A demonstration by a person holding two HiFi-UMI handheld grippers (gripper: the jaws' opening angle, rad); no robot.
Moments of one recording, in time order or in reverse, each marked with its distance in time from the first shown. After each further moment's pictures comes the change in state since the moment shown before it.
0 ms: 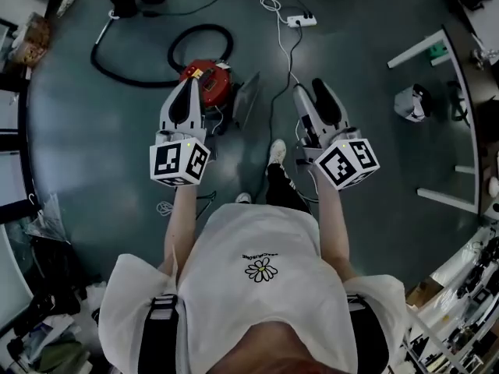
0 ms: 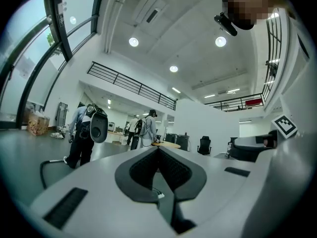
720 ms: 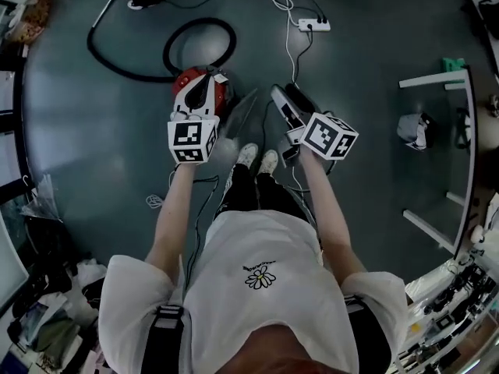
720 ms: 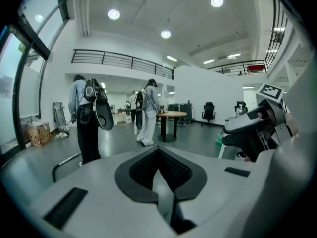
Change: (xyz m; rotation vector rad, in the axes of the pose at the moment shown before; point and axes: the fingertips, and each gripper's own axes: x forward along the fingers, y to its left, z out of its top) left arm 0.209 0.044 -0.112 0.188 0.322 0.051; right arm 0.183 -0.161 -0.068 0.321 0.426 -0.023
